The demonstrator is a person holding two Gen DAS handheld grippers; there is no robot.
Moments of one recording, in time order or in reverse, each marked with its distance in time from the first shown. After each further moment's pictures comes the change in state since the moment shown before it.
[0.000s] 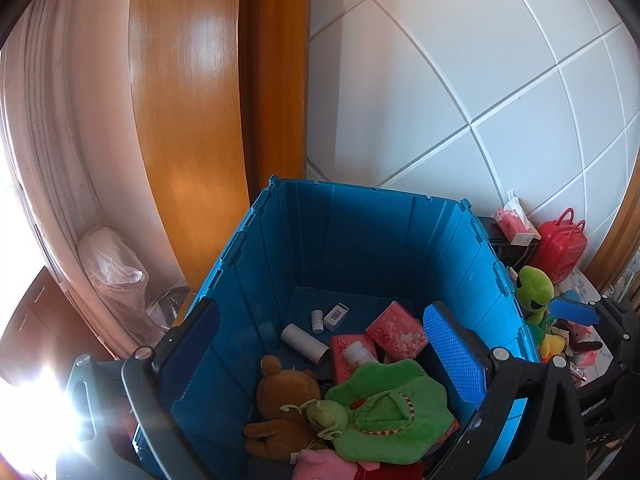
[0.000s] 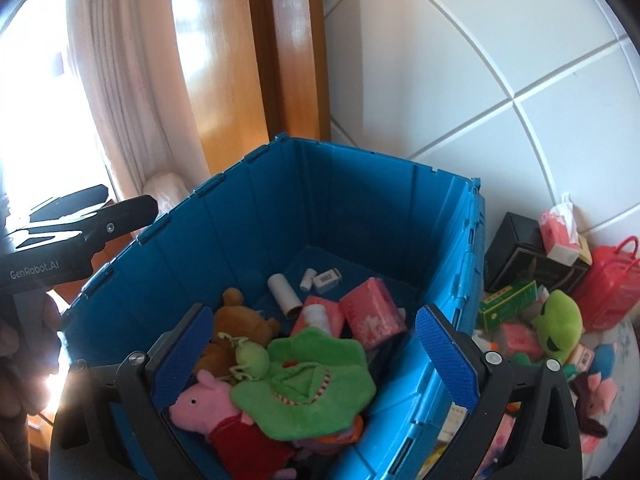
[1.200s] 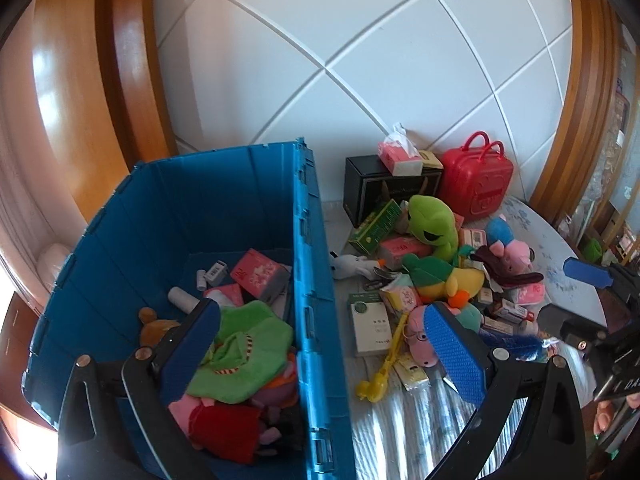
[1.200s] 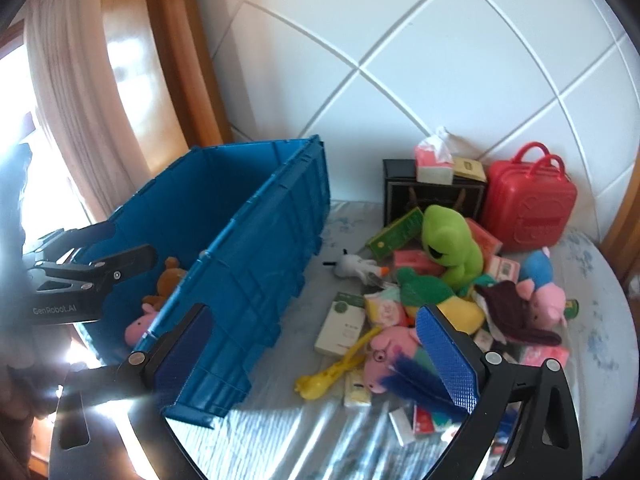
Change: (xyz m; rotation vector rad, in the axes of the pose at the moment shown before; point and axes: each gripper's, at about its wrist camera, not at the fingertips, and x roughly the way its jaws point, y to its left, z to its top) left arm -0.043 -0.244 -0.084 0.185 0.126 -0.144; right arm -0.163 -0.194 -0.148 0.207 -0.048 -0.092
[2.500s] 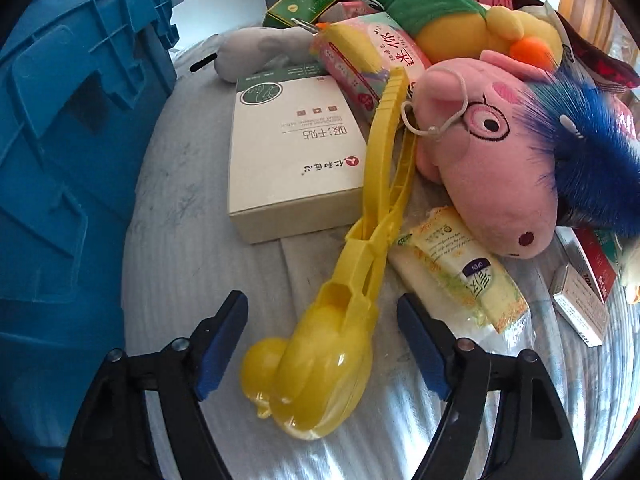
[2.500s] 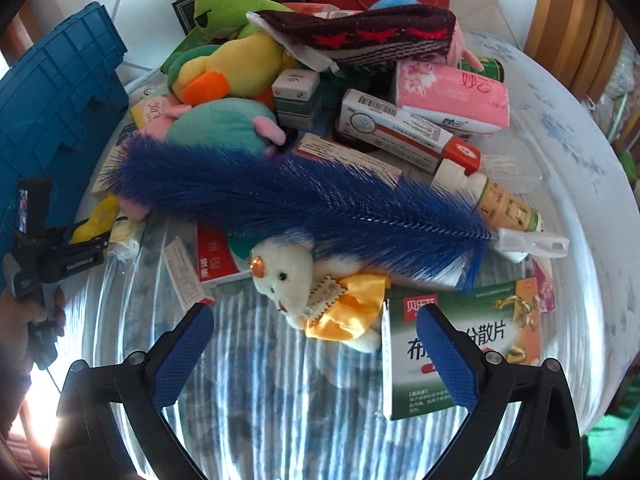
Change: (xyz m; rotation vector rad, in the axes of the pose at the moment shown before) left arm 0.315 -0.103 -0.194 0.142 0.334 -0.007; right arm 0.111 -0.227 -0.252 0.281 0.376 -0.249
